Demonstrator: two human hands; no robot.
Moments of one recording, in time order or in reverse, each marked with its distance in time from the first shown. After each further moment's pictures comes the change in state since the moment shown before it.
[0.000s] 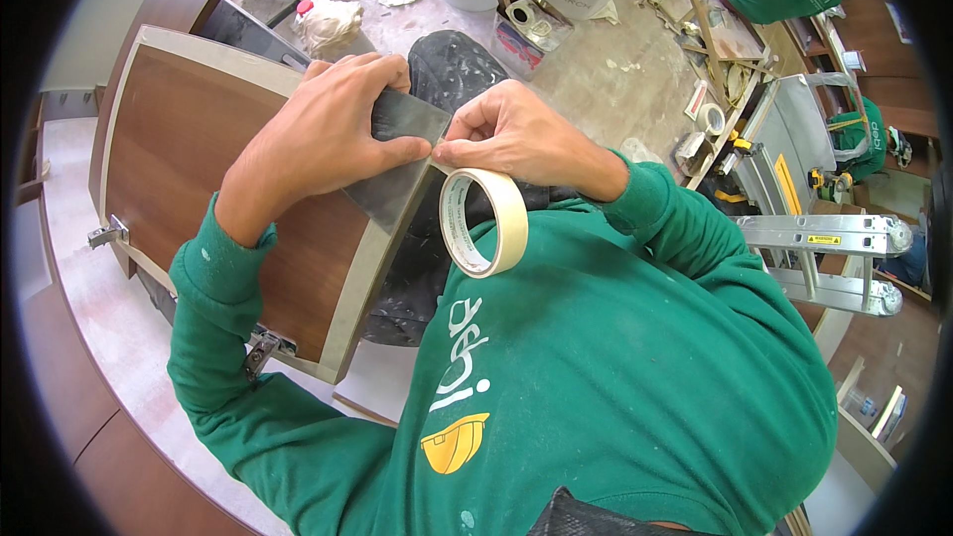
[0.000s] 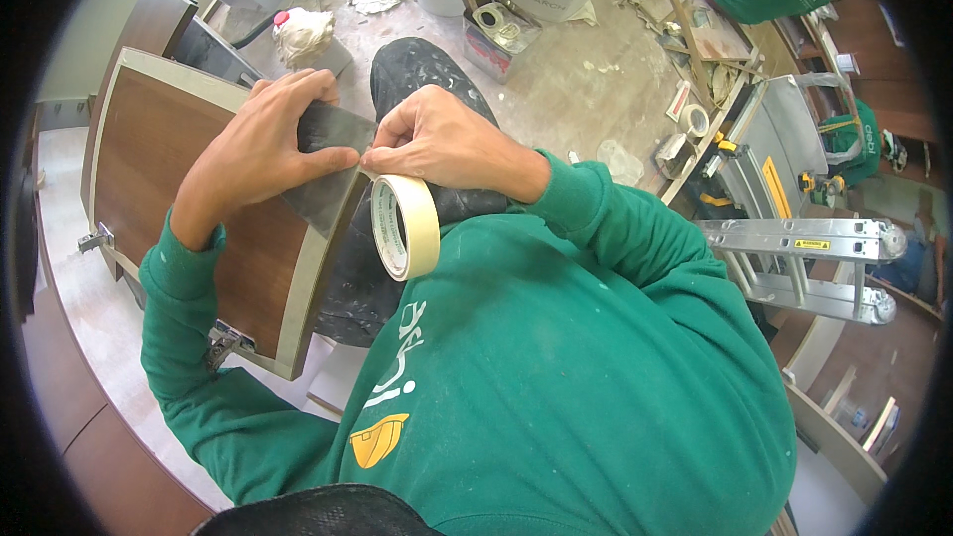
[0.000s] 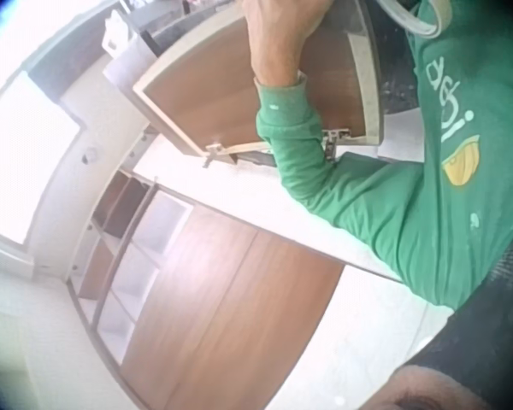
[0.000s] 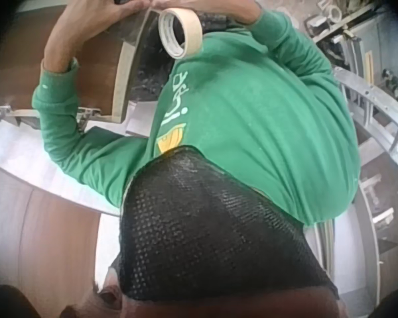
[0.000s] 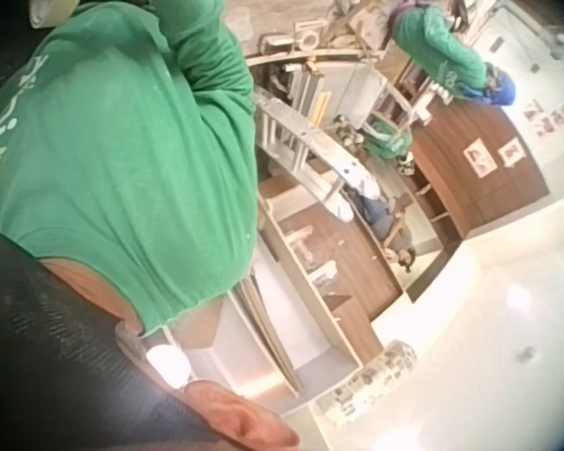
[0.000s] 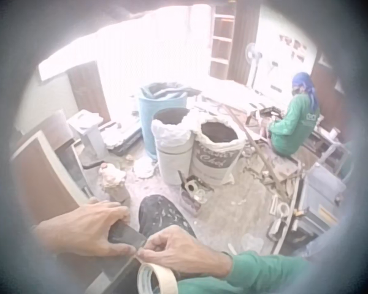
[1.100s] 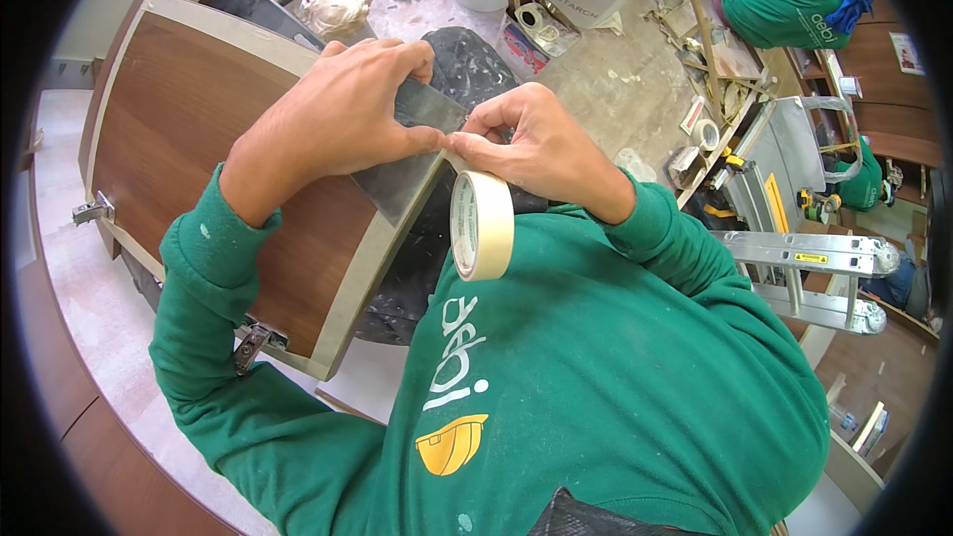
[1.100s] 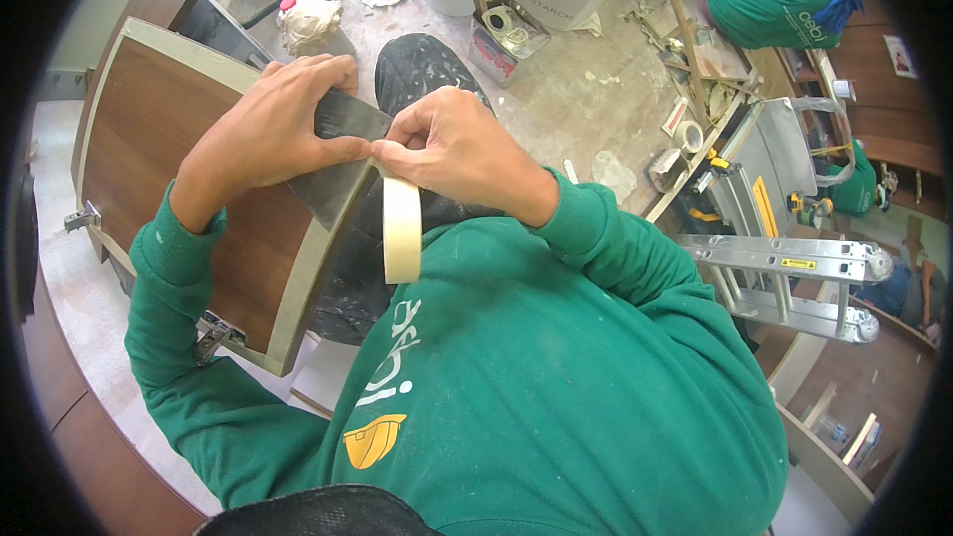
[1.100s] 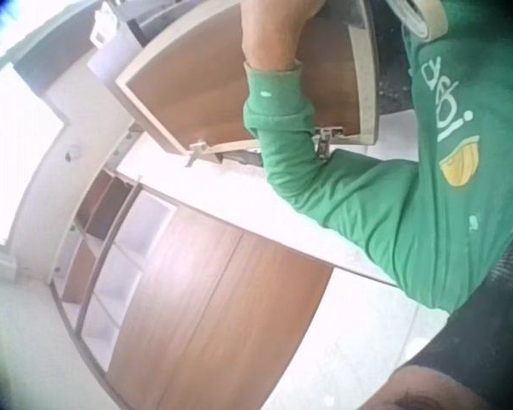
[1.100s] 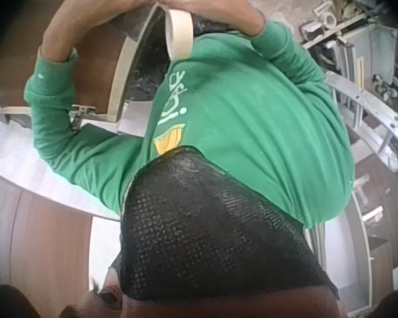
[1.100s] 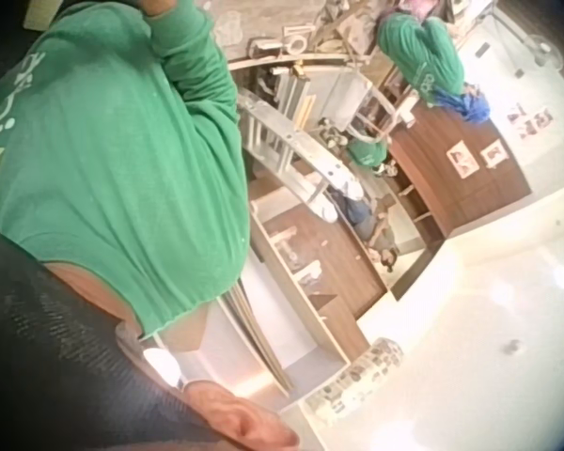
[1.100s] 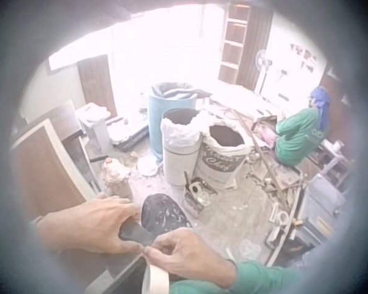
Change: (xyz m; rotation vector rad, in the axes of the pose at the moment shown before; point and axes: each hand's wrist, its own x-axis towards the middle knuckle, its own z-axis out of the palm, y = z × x) left_hand 0.002 -0.006 0.004 -0.028 -0.023 -0.013; right_hand -0.005 -0.003 0.013 -0.199 0.171 -0.119
